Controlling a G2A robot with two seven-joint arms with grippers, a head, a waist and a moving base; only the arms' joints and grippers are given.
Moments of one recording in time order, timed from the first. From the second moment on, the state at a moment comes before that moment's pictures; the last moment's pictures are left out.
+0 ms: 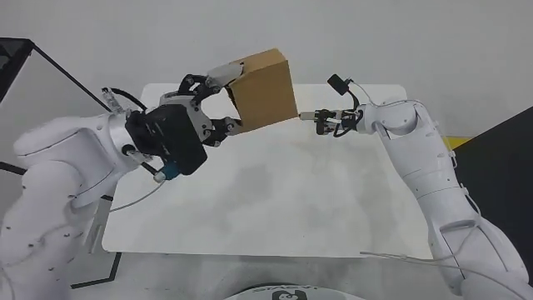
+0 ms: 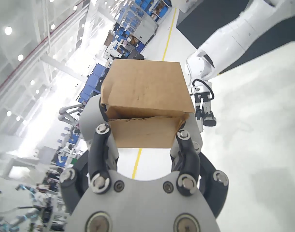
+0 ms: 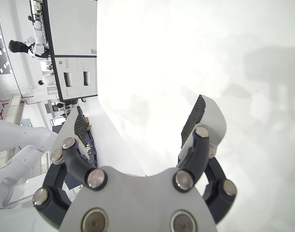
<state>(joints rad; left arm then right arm) 1.25 -0.93 -1.49 -2.31 1.29 -0.79 -0.11 -0.87 -1.23 1.15 -1.04 -0.14 -0.12 1.15</state>
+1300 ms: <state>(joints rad) 1.18 -0.92 -1.45 -2.33 1.24 -0.82 -0.40 -0.87 -1.23 1.15 -1.04 -0.14 -0.12 1.15</state>
